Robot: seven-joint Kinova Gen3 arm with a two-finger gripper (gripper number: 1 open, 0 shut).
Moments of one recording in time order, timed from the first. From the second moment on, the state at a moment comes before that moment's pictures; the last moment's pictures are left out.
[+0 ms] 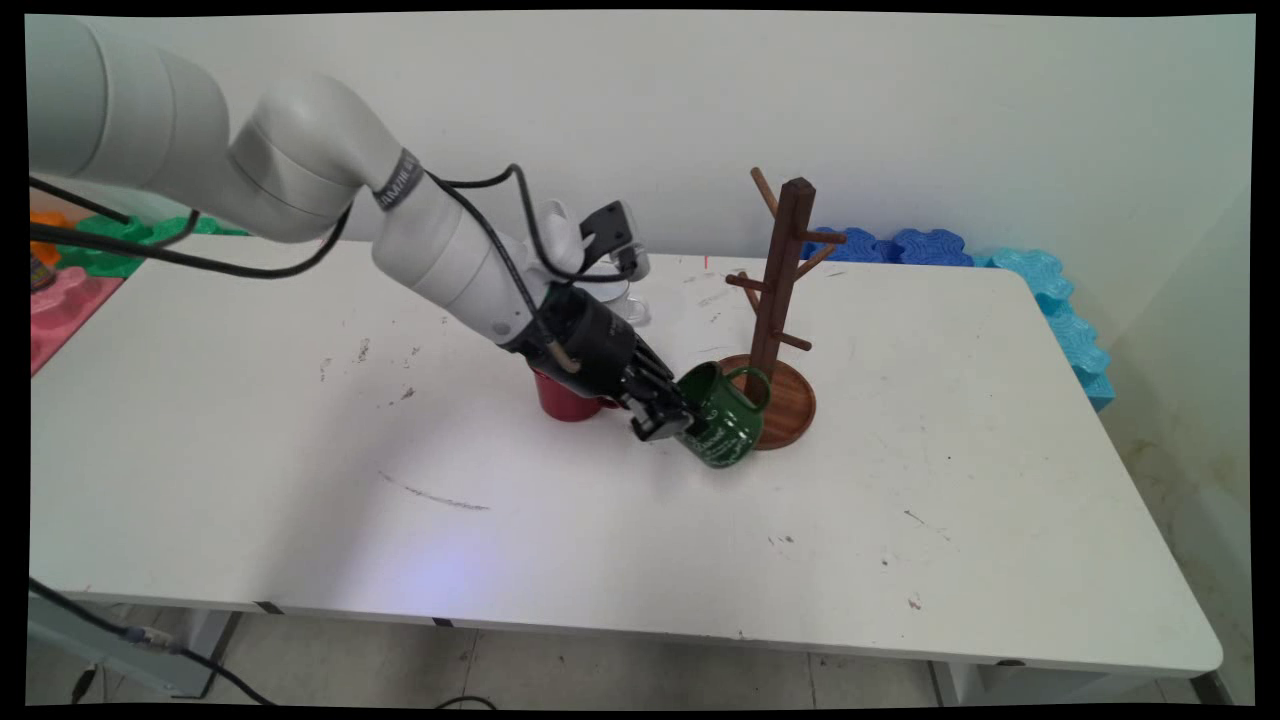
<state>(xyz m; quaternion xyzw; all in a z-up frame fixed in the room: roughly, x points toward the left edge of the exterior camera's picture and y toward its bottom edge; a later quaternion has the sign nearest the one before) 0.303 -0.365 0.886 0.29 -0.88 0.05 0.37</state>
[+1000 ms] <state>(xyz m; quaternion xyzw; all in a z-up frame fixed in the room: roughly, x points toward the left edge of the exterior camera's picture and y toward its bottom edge) 0.344 -0.350 0.890 0.10 -0.95 0.14 0.27</state>
